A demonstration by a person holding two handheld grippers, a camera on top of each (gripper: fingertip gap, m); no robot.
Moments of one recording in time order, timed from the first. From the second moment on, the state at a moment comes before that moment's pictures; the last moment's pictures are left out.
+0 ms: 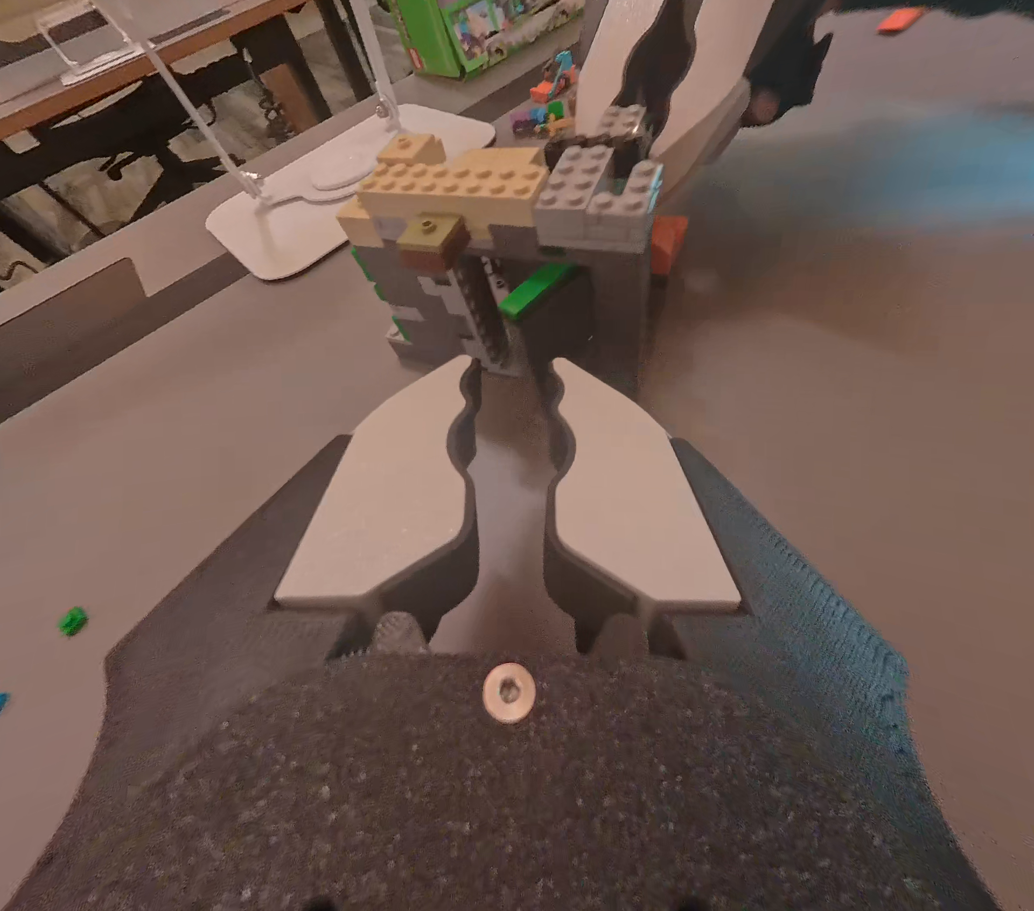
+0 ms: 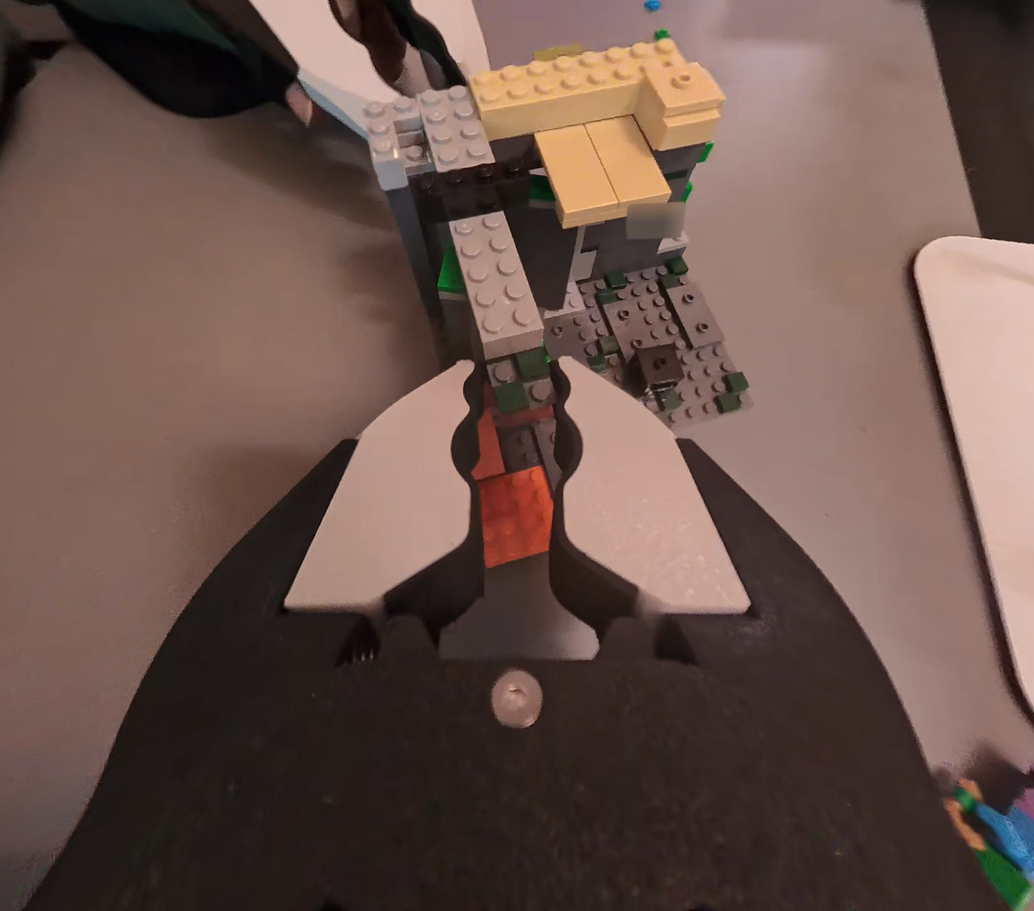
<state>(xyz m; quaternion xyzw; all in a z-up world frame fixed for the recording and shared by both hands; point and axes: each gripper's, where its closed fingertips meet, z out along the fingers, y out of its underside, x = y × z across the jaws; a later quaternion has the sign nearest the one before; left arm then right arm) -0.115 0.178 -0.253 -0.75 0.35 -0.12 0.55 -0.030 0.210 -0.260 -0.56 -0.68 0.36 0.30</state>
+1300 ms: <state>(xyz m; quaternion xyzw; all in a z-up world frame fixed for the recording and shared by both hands) -0.043 0.147 -0.257 -0.69 0.48 -0.19 0.50 -0.016 0.238 -0.262 -0.57 -0.74 0.29 0.21</state>
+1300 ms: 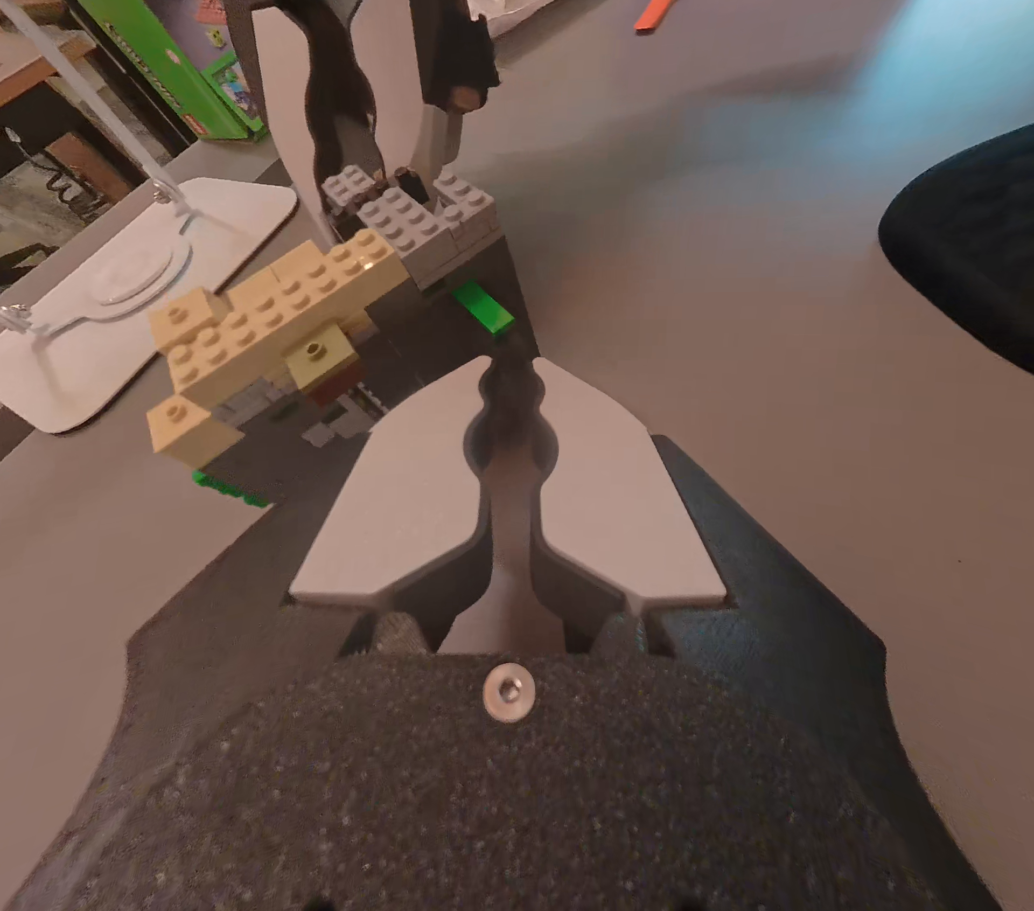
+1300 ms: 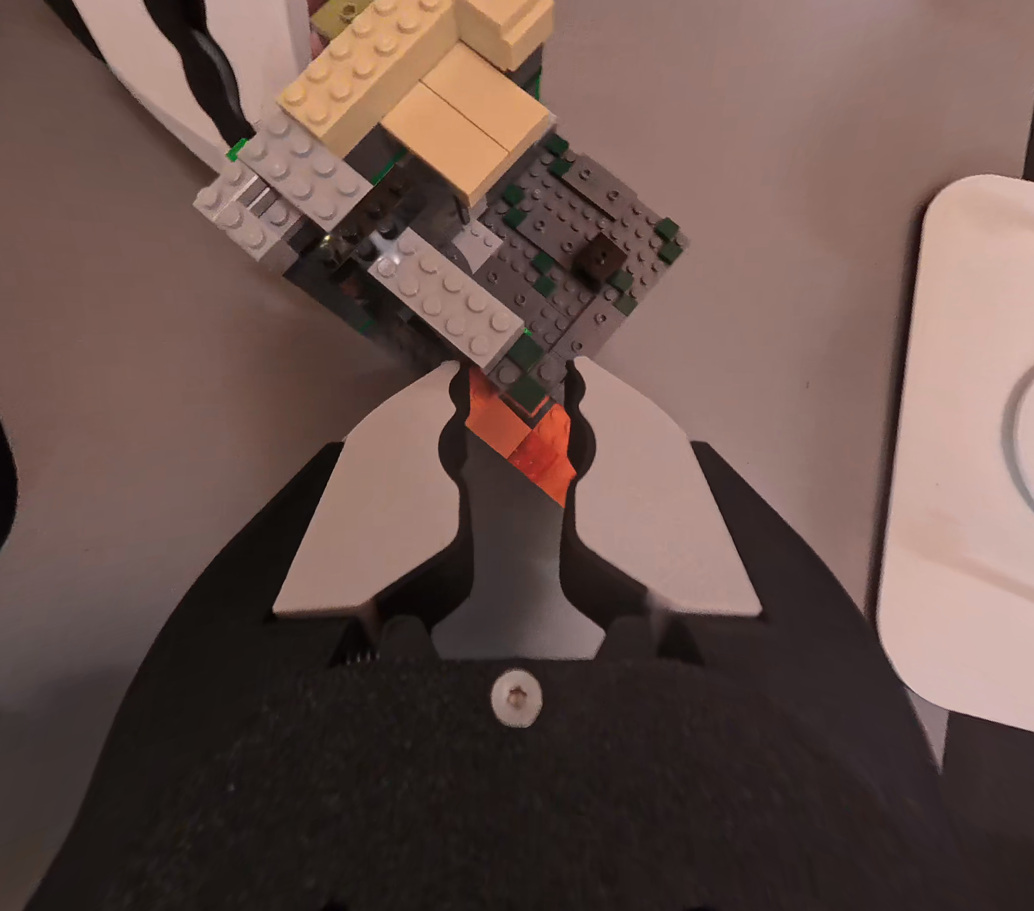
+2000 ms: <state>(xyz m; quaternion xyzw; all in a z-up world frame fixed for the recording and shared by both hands) -0.120 0.182 -0.173 -0.67 0.27 -0.16 0.67 0.047 0.281 -0.145 -0.67 -0.32 0.23 0.62</state>
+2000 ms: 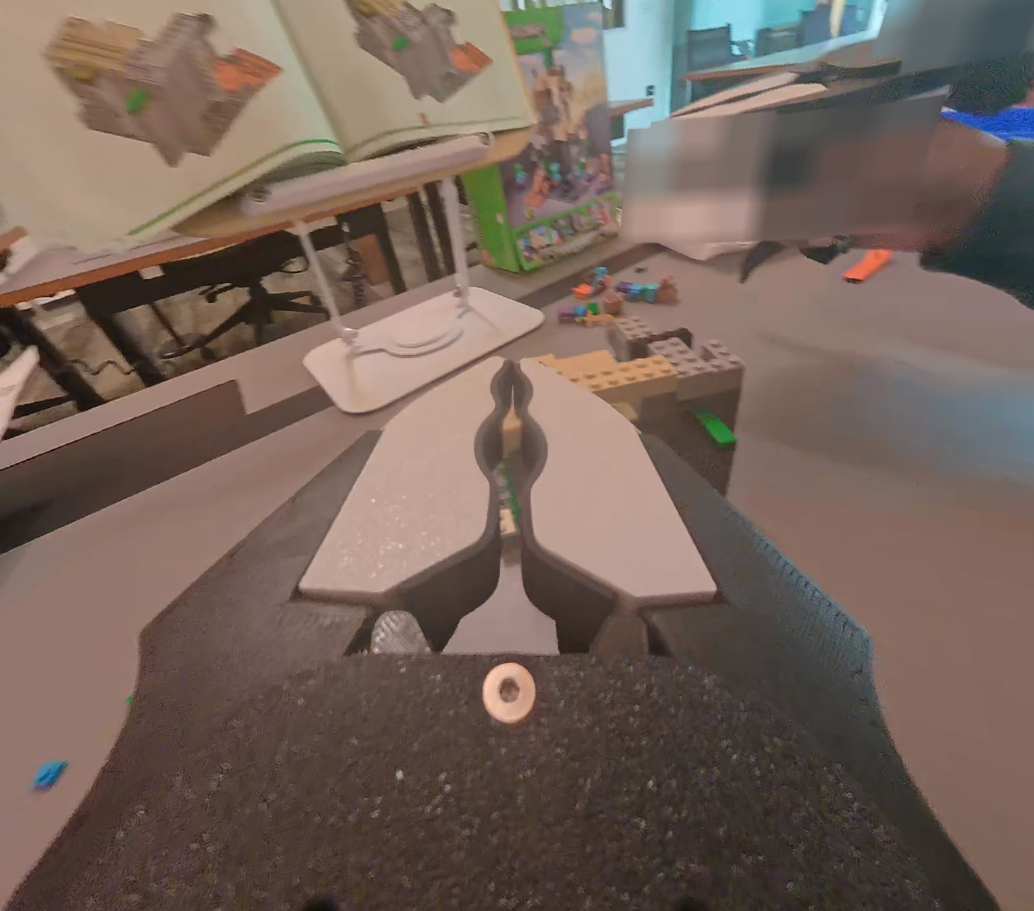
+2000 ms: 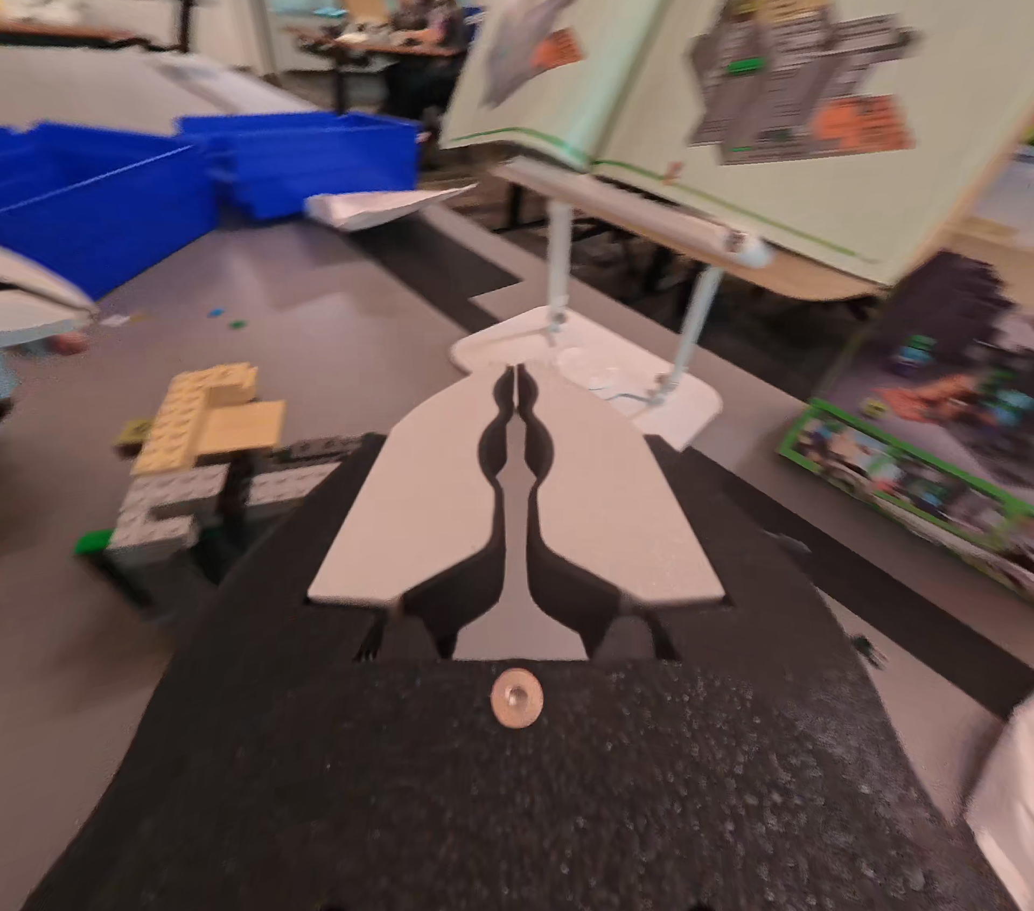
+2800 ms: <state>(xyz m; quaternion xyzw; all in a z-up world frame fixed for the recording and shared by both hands) -0.161 0.200 -0.174 -0.68 0.23 -0.09 0.69 0.097 0.451 -0.122 -0.53 -0.55 -0.20 0.61</state>
